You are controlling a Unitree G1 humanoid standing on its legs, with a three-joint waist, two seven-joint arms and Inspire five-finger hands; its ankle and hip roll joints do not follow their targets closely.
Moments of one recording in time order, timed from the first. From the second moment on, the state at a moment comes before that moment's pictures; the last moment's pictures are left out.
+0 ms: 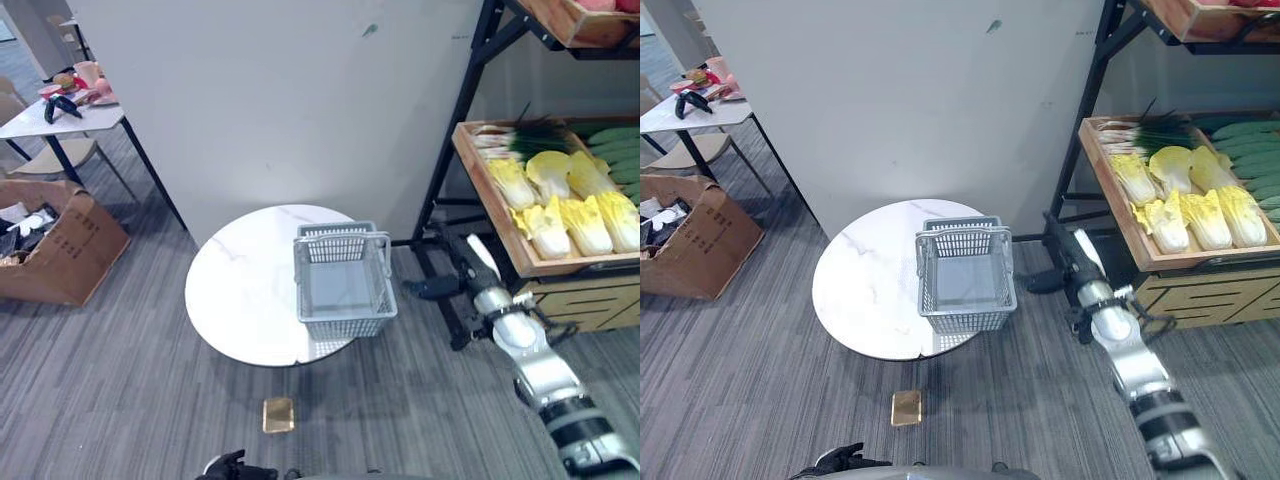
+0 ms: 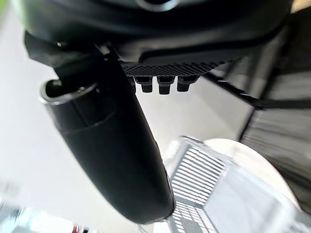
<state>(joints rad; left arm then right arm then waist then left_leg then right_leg) 0.00 0.18 -0.14 1.29 -0.12 0.01 -0.01 -0.29 -0.67 0.23 0.24 0.11 0.01 -0.03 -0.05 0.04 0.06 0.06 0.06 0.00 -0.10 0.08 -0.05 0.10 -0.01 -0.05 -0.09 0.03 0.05</state>
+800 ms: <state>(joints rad) -0.06 0.20 -0.13 1.27 -0.28 -0.01 -0.04 -1.03 -0.70 0.63 0.97 0.07 0.06 -0.02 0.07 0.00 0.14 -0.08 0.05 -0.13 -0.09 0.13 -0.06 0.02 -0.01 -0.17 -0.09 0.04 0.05</state>
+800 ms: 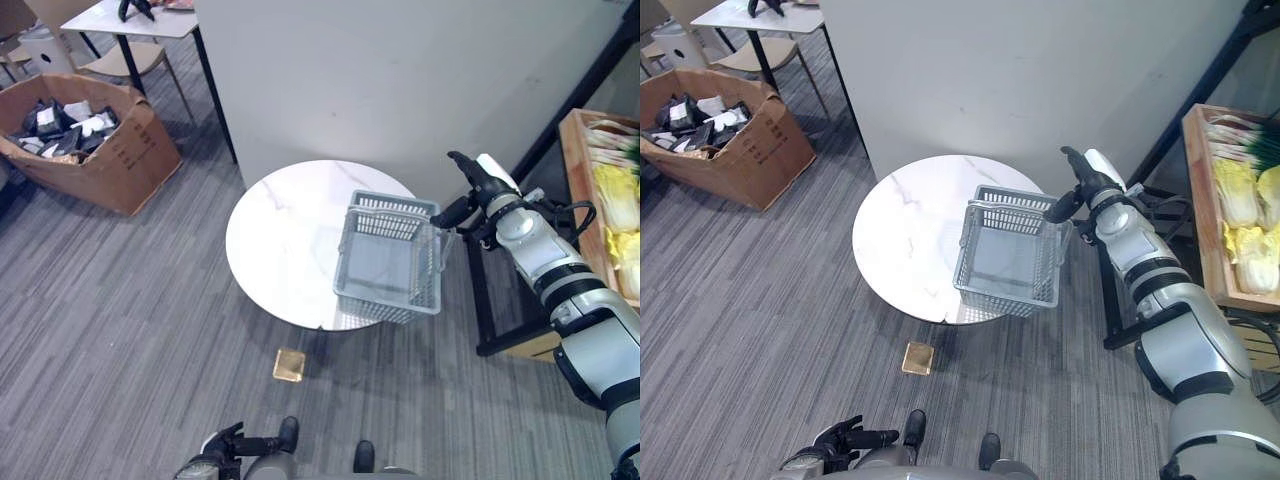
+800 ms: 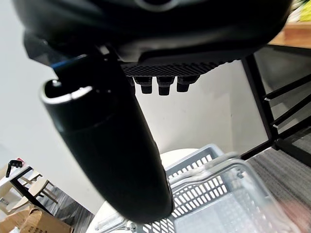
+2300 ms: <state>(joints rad) -0.16 0.22 -0.17 1.27 -0.37 -0.03 0.00 -1.21 -0.54 0.69 1.30 -0.03 0.09 -0.07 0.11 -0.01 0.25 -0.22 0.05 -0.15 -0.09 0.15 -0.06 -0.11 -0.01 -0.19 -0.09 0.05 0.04</state>
